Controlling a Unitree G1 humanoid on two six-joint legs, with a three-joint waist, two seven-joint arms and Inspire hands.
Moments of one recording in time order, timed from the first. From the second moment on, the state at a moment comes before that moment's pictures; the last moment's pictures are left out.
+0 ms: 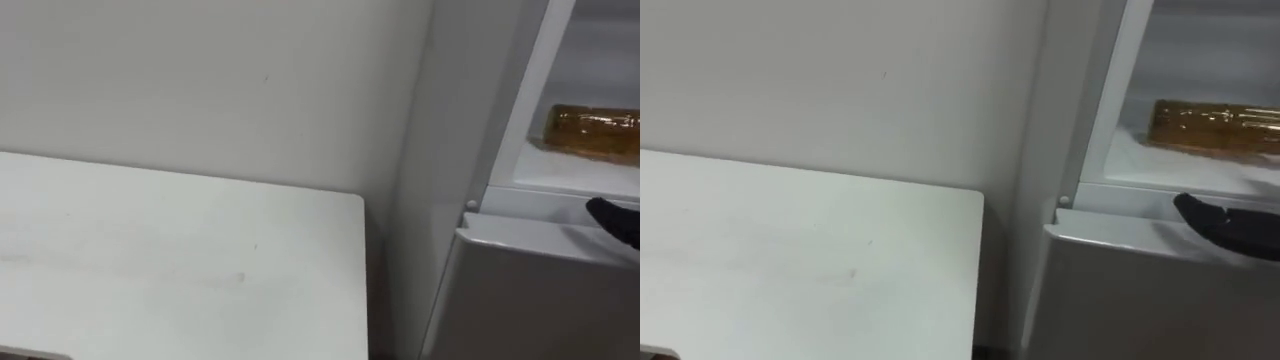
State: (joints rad) left arm 0.45 0.26 0.23 0.88 0.04 0.06 0.09; right arm -0.13 -0.74 -0.22 0.02 0.50 -0.05 -0.31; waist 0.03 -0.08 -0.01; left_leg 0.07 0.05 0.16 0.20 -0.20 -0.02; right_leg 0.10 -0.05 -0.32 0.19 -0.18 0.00
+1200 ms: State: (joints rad) left arm 0.46 0.23 0.24 0.89 0.03 0.04 0.09; right arm -0.03 -0.65 -0.46 0.05 0.86 -0.07 -0.44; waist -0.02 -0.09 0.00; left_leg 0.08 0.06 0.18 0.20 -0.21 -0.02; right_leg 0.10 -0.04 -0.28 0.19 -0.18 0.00
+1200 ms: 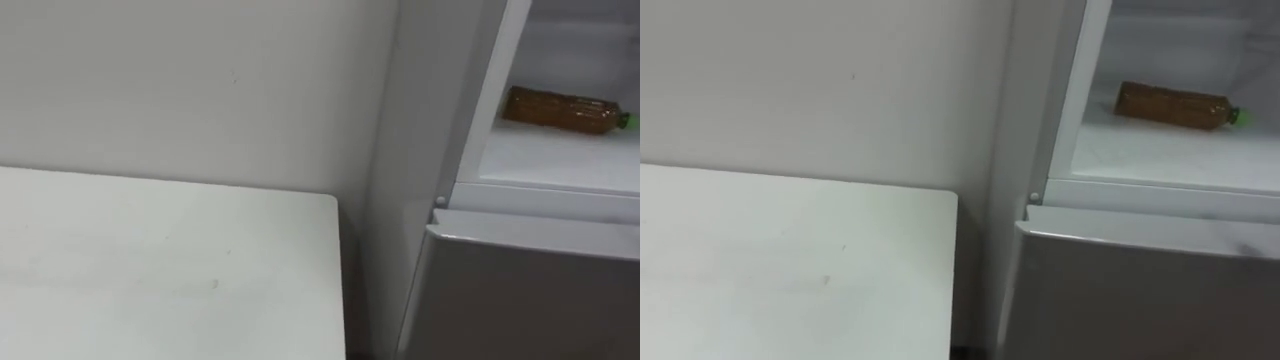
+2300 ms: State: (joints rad) left arm 0.47 0.22 0.36 0.89 -0.01 0.02 0.05; right arm 0.00 -0.66 -0.70 0.51 1.46 -0.11 -0.46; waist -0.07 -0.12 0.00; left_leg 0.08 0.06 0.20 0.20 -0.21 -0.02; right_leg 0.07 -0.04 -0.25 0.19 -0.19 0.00
